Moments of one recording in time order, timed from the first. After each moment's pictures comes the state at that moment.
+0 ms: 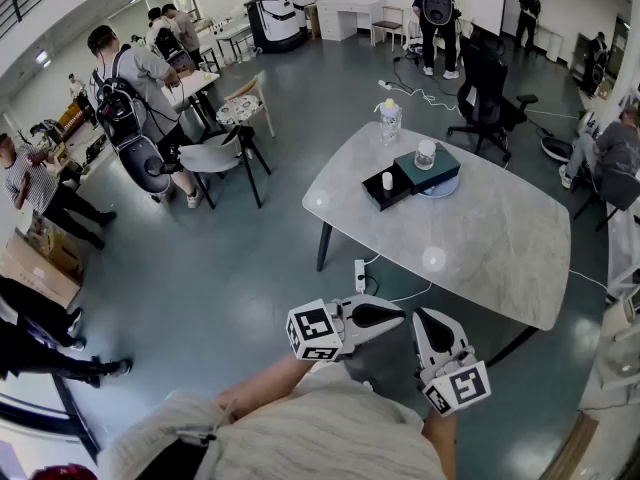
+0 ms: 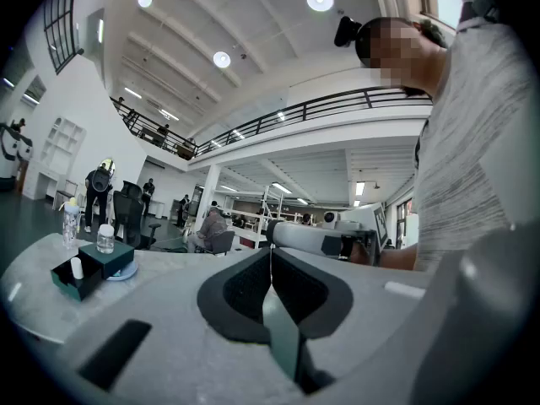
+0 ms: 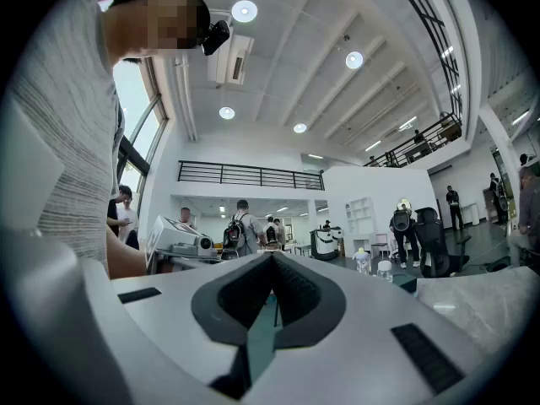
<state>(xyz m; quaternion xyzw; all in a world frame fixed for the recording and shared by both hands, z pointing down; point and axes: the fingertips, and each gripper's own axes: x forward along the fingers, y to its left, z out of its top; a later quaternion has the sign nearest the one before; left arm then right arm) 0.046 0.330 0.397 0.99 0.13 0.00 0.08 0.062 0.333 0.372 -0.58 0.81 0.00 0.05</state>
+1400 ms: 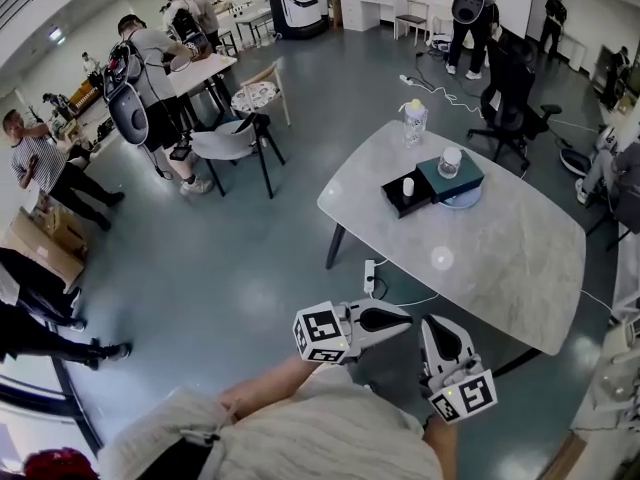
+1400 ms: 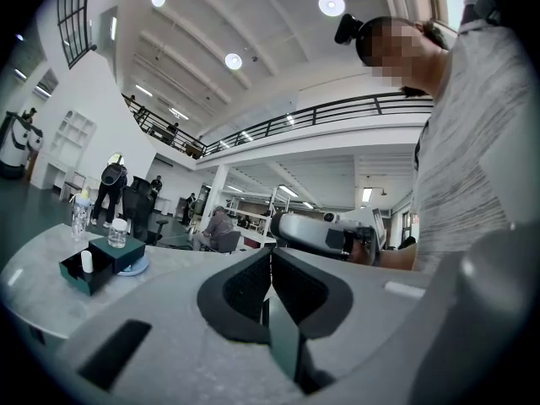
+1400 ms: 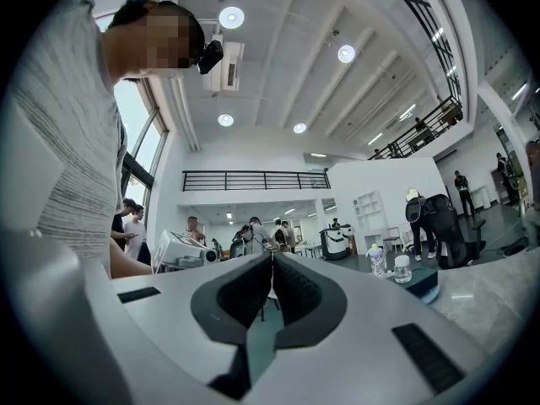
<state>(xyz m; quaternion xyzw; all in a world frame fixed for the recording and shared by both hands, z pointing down) 0.047 0.276 0.408 0.99 0.11 0.00 0.10 0.063 0.281 0.374 -0.55 0.83 -0.02 0.07</state>
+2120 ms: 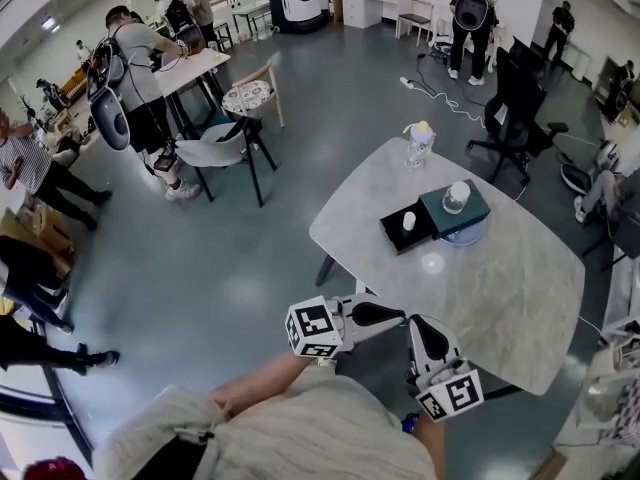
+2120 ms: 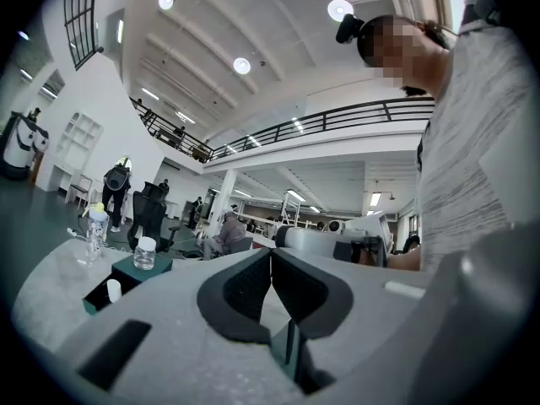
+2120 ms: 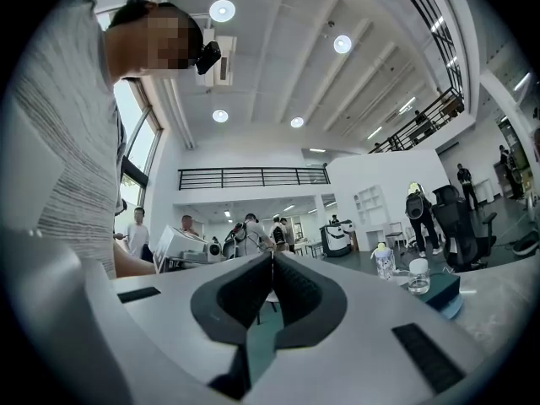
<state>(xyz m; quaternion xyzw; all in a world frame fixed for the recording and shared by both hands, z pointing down) 0.072 0.110 0.400 0.99 0.10 -0.02 0.11 0.082 0.120 0.377 -0.55 0.83 -0.03 0.07</state>
